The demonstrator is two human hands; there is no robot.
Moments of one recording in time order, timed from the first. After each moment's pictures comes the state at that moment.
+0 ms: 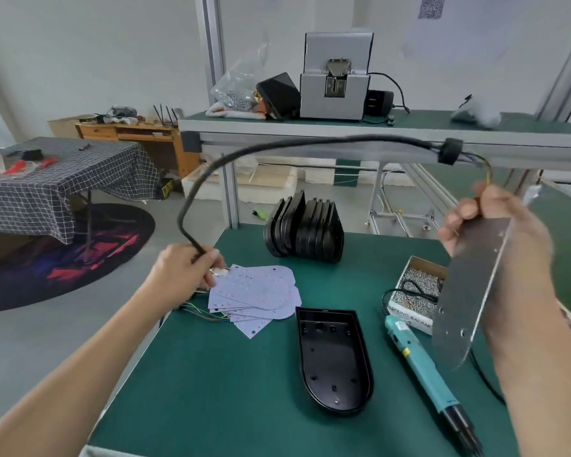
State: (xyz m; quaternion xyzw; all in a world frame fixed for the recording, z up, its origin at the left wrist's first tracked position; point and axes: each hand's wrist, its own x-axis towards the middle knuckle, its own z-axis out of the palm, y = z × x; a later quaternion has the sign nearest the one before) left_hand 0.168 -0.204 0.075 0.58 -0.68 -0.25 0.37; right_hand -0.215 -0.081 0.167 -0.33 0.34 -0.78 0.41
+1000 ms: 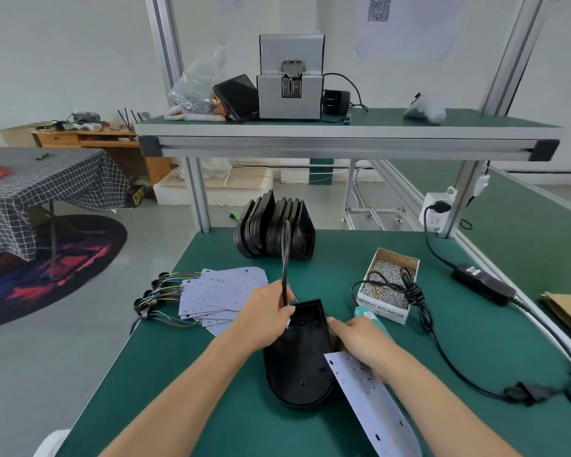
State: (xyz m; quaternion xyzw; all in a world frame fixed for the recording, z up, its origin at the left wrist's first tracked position) left_hand 0.008 -0.171 0.011 0.51 -0.78 -0.27 0.23; right_hand -0.196 -0.100 -0.009 -0.47 0.76 -0.24 0.38
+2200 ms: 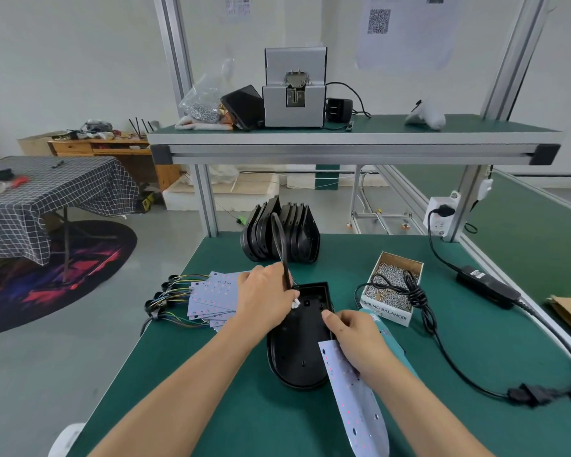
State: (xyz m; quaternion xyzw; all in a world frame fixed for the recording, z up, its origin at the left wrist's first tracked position) left_hand 0.000 -0.173 0.047 0.57 -0.78 -0.10 0.25; right_hand -0.171 -0.089 -0.005 -0.46 0.68 -0.42 0.38
